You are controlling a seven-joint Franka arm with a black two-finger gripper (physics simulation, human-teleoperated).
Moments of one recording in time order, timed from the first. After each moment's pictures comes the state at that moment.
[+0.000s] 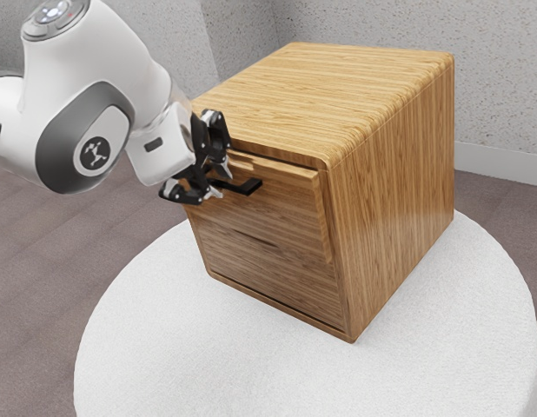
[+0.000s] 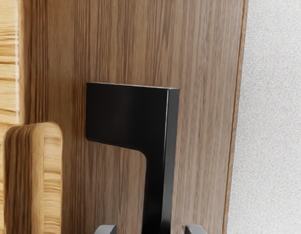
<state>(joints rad) 0.52 -0.28 -0.46 -1.88 -0.01 2.14 1.54</state>
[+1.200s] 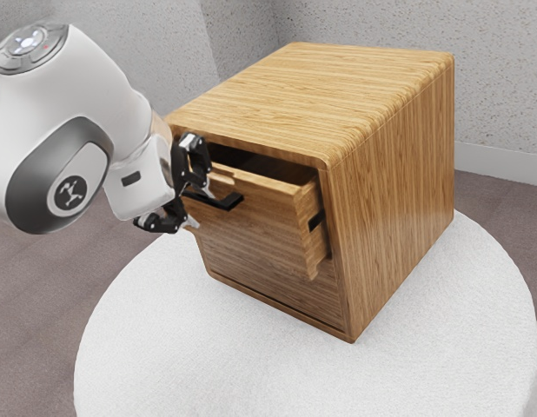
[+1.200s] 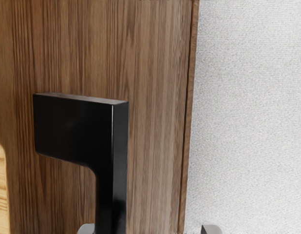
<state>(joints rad) 0.53 -0.44 -0.47 -2.03 -0.03 2.13 1.56</state>
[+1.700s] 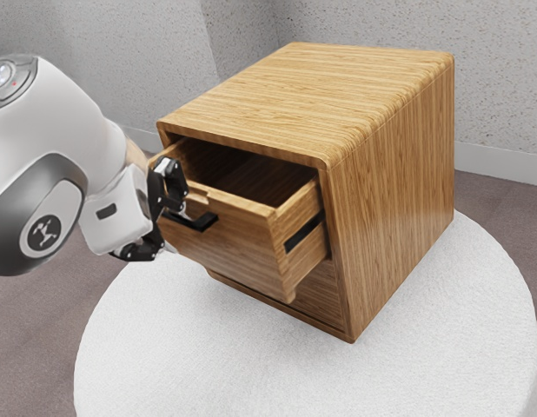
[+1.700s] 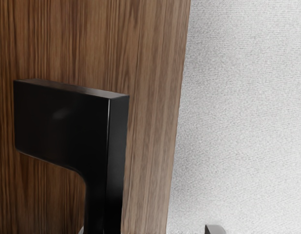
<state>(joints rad) 0.55 -0.59 -0.47 -2.17 -0.08 2.13 1.56</state>
